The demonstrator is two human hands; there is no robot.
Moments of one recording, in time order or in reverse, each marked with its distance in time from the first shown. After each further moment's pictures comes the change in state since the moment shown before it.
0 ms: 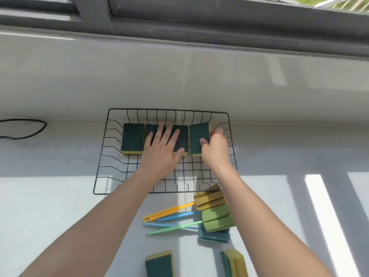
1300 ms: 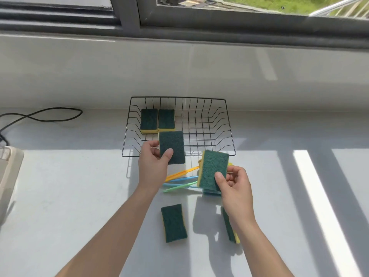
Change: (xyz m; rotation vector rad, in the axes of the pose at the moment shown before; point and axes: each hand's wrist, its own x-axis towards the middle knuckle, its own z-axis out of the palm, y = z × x) left_hand -0.172 0.036 -0.093 -1.130 0.290 -0.526; right_hand -0.242 0.059 -0.060 0.606 0.029 0.017
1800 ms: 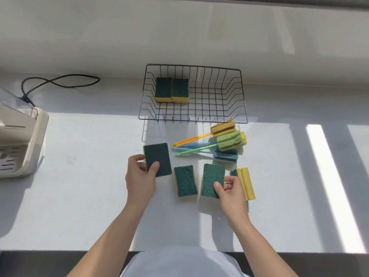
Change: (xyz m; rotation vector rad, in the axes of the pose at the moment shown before) left_hand -0.117 -0.071 -0.086 0.169 0.157 -0.200; right_hand -0.082 0.101 -0.004 -0.280 -0.024 0.215
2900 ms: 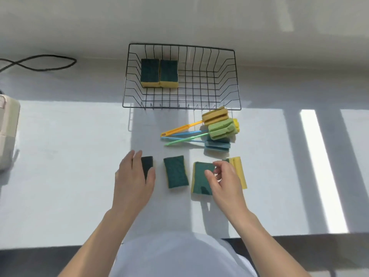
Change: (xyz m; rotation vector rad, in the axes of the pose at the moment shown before) left_hand -0.014 -0.018 -0.001 0.767 -0.156 0.378; right_hand 0.001 -0.015 -0.017 -0.339 -0.092 -0.293
